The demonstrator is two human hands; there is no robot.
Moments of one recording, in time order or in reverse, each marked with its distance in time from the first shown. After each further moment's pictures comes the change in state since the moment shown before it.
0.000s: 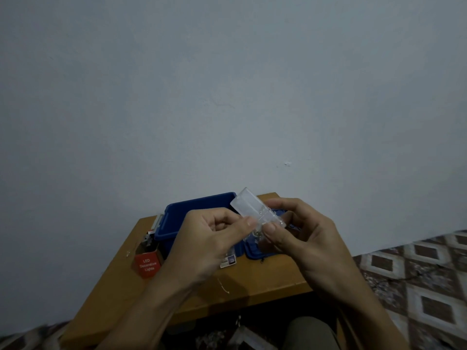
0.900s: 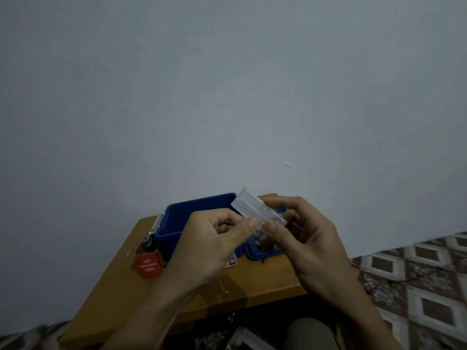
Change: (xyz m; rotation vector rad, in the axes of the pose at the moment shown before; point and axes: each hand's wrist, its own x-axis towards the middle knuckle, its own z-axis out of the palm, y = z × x) left_hand -0.001 0.005 0.002 0.082 -0.019 0.024; right_hand -0.001 0.001 0.007 -0.089 0.049 -0.109
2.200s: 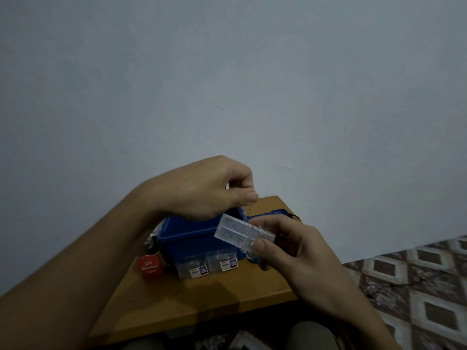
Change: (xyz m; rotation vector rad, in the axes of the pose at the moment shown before) left_hand 0.057 0.070 -0.046 0.708 -0.469 0.161; right_hand -0.003 -0.004 0.003 -0.087 -0.218 0.129
